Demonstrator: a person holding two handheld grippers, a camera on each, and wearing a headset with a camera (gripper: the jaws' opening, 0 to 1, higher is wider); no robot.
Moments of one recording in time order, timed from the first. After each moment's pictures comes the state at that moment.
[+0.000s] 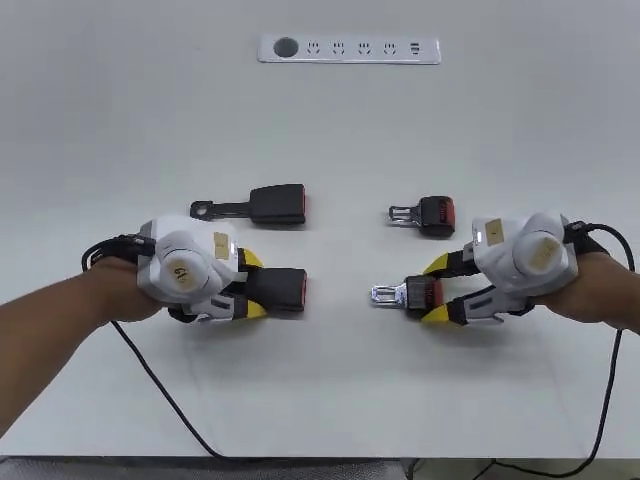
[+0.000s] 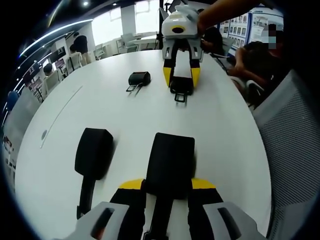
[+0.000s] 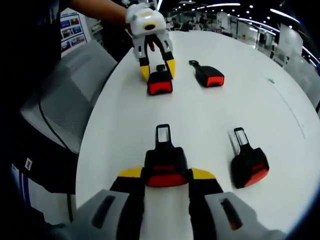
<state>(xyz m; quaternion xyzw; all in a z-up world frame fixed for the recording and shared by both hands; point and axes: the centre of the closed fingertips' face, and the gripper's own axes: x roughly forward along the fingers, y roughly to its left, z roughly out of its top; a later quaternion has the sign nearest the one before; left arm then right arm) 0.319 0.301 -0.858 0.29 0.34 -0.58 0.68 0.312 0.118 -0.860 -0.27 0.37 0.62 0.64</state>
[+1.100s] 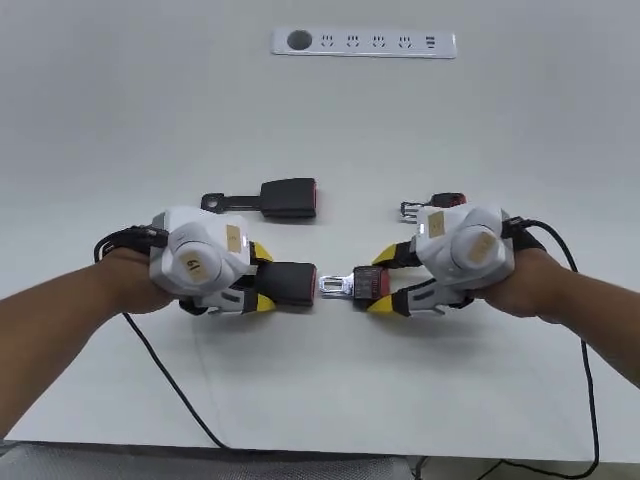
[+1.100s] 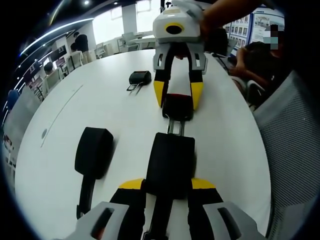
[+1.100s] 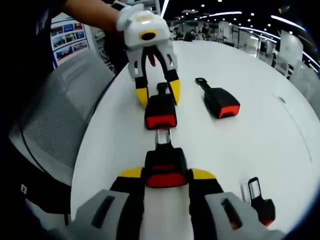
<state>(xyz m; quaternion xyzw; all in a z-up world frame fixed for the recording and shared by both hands) 0.320 0.302 -0.859 0.29 0.35 -0.57 0.68 0.318 0.199 -0.859 -0.25 0.34 0.64 0.65</state>
